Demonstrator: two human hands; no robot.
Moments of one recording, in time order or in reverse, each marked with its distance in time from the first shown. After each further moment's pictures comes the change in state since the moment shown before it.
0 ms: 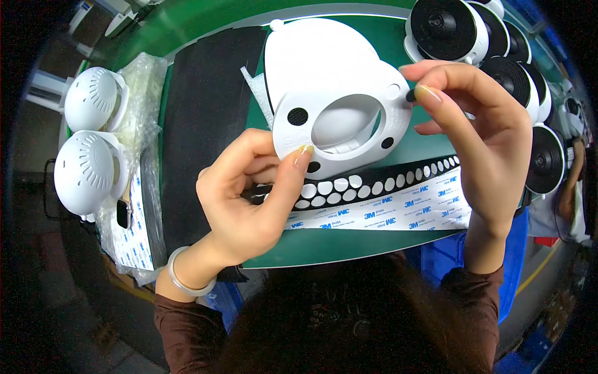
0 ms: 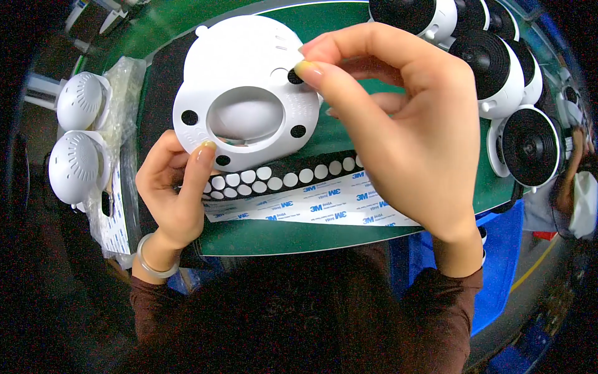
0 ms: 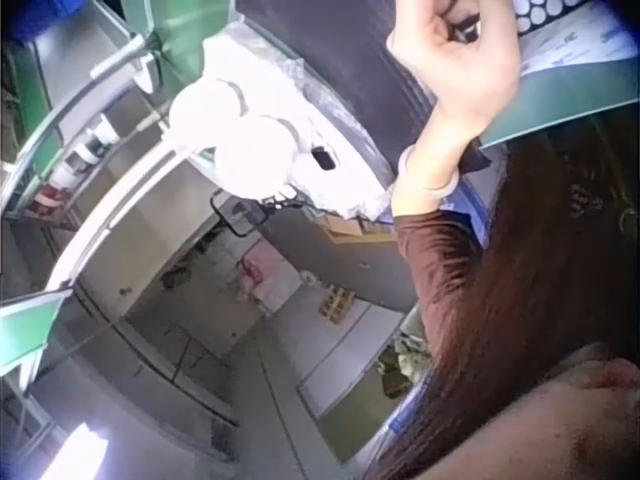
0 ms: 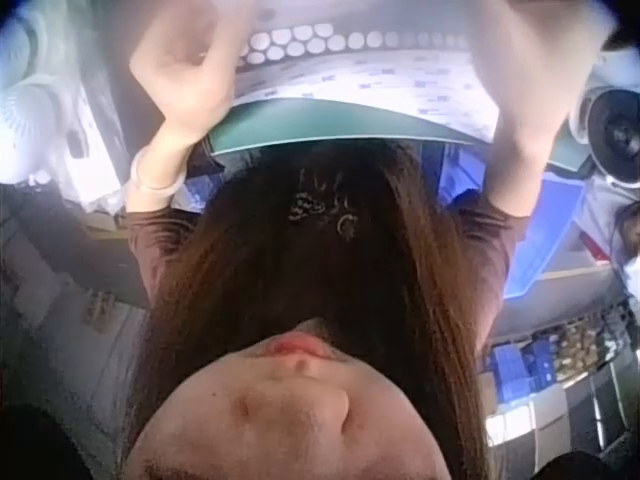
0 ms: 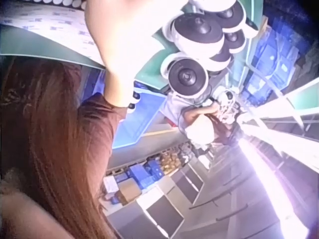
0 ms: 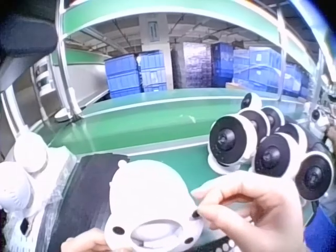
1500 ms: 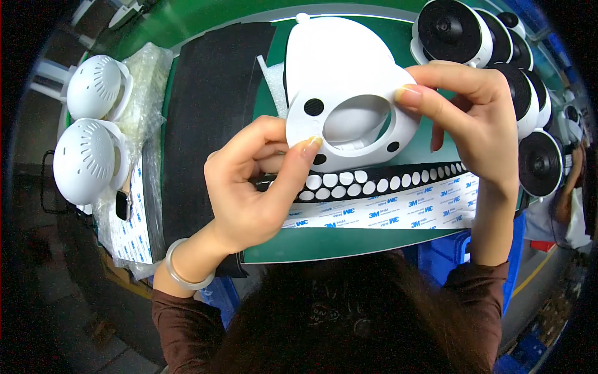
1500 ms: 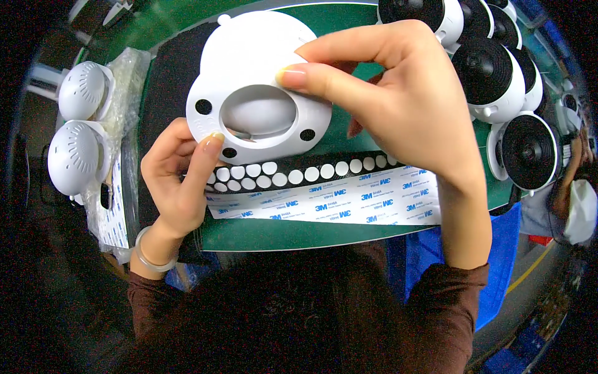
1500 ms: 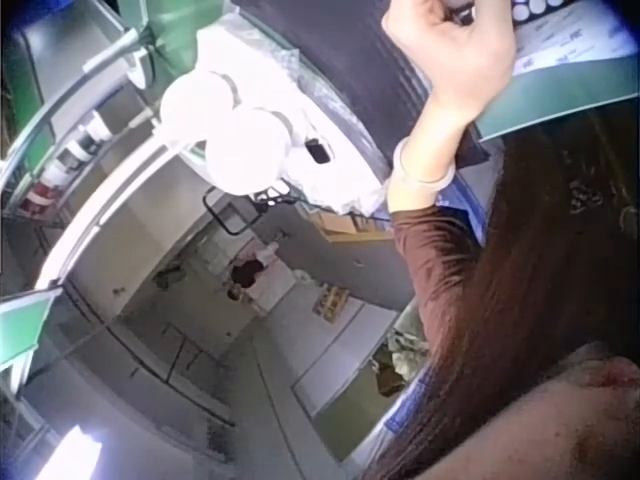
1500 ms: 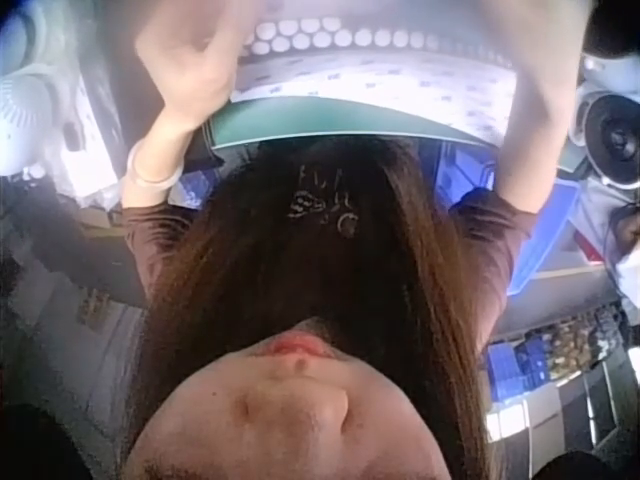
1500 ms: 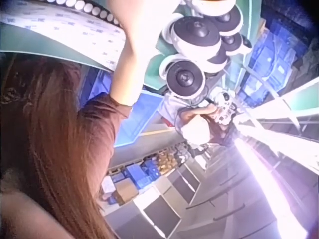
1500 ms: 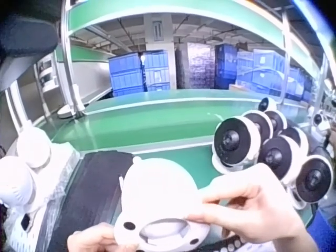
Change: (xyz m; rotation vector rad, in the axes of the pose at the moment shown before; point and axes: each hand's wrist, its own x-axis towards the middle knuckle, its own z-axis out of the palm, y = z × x) left_hand -0.001 -0.005 -0.005 -0.097 -0.027 -0.008; right_hand 0.023 0.008 -0.005 -0.122 -0.307 -0.042
